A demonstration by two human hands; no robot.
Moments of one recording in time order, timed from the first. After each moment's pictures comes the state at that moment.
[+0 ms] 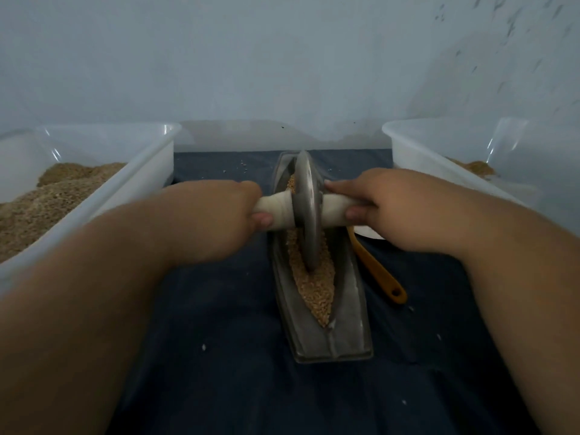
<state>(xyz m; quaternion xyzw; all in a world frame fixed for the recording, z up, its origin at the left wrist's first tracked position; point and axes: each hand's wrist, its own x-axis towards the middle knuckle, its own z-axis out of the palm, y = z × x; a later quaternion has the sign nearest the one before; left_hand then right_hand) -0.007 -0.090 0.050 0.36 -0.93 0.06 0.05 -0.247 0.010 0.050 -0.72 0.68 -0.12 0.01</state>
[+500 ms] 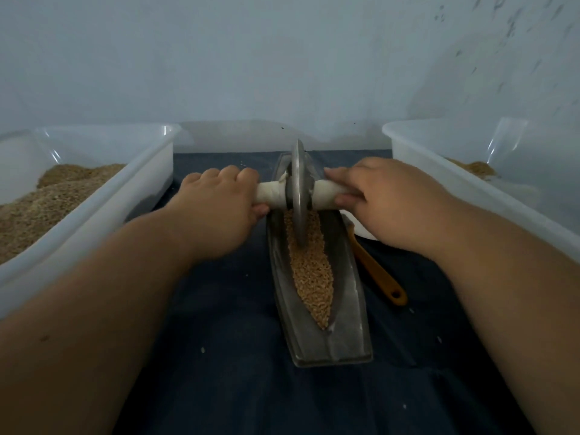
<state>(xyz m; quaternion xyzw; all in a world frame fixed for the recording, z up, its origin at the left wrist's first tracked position) -0.017 -0.106 0.033 0.39 -0.90 0.13 0.13 -0.241 -0.001 0.045 -0.70 0.69 -0.15 -0.12</state>
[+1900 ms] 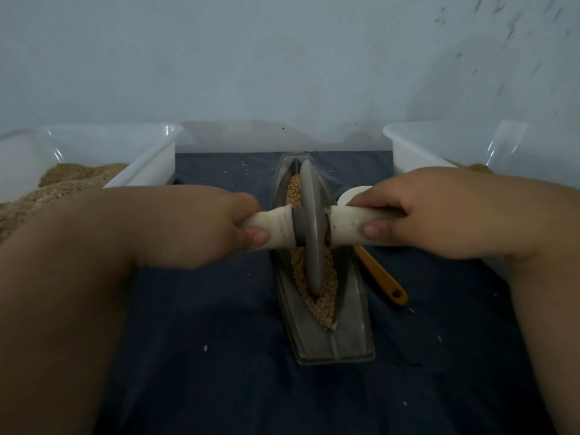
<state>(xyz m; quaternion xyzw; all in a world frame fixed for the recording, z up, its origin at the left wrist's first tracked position) 0.007 -0.072 0.075 0.35 -0.93 -0.07 -0.05 -0.242 0.042 0.084 -0.74 0.68 -0.03 0.05</state>
